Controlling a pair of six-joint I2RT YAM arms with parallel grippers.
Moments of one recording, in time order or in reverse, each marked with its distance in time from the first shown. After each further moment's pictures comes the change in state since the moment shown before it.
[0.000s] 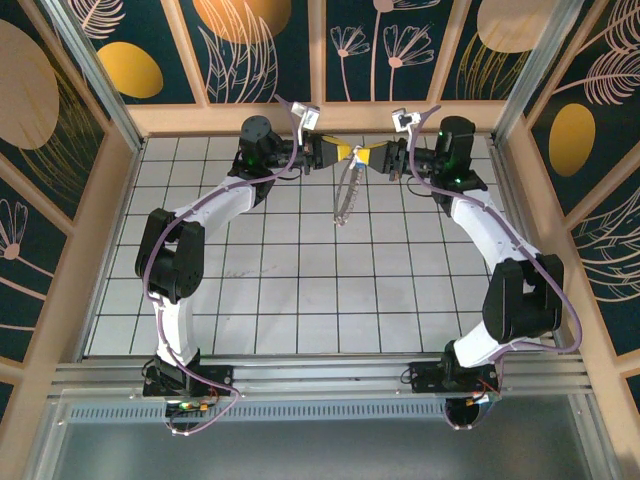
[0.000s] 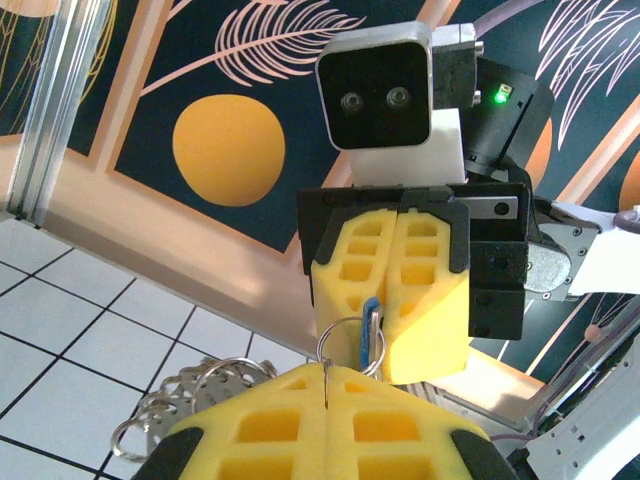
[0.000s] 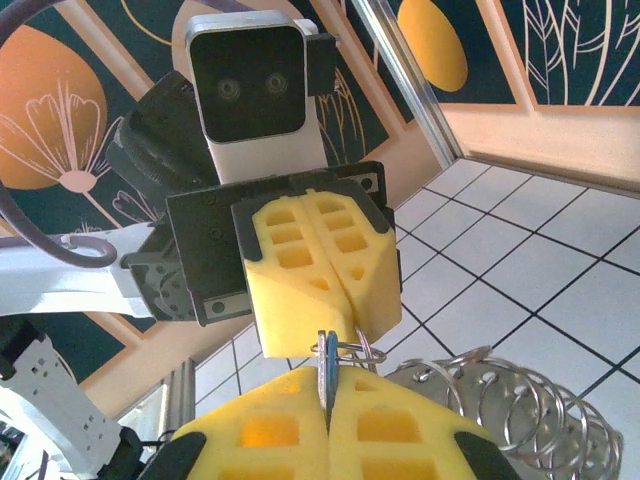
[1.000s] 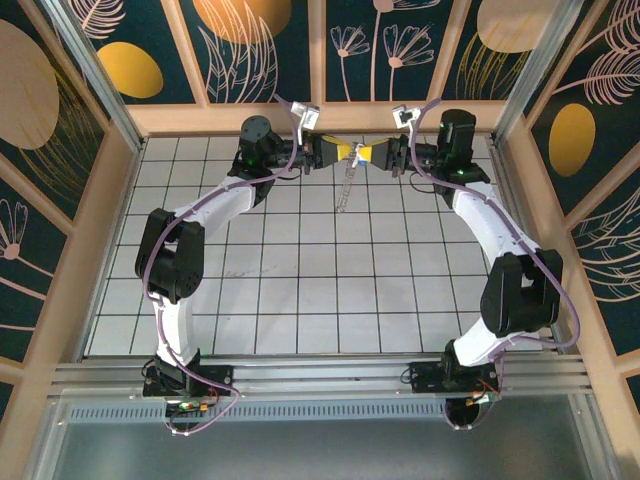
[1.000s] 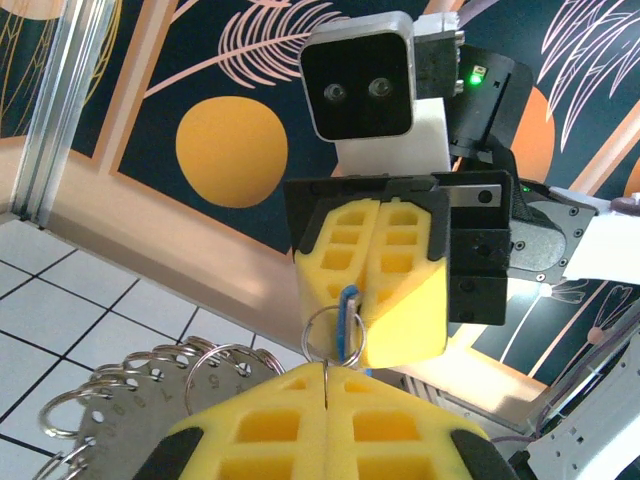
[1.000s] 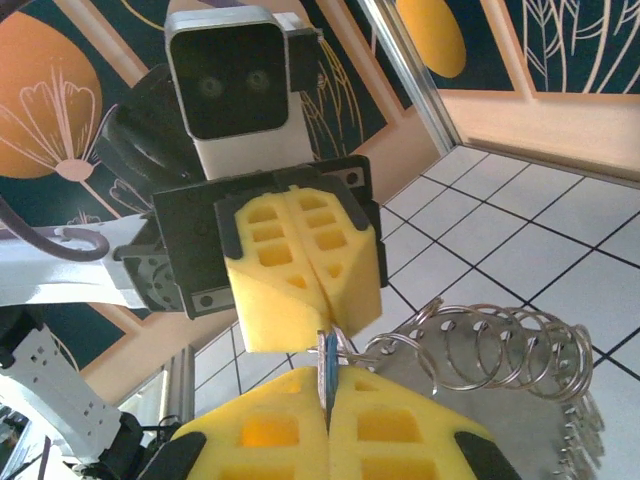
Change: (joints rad) left arm 0.000 -0.001 0.000 0.000 -0.005 0.000; right arm -0.016 0.039 0.077 -0.121 -0.035 -0.076
